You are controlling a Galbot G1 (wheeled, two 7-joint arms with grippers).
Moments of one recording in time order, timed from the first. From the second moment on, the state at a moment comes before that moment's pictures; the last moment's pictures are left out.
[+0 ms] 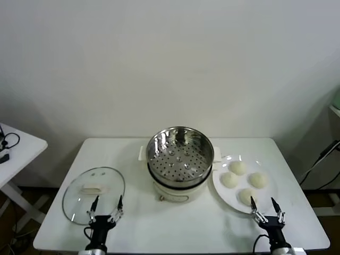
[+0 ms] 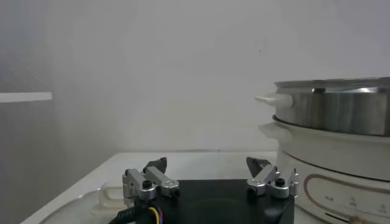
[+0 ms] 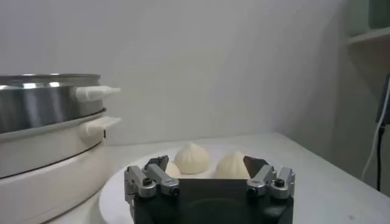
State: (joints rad) left arm 1.63 -1.57 -0.64 -1.80 -0.04 -0.28 0.08; right arm -1.59 1.16 0.62 1.74 0.48 0.25 -0.01
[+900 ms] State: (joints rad) left arm 1.63 -1.56 -0.63 -1.79 -0.03 -0.29 0.09; right arm -0.71 0.60 0.08 1.51 0.31 -0.21 -0.52
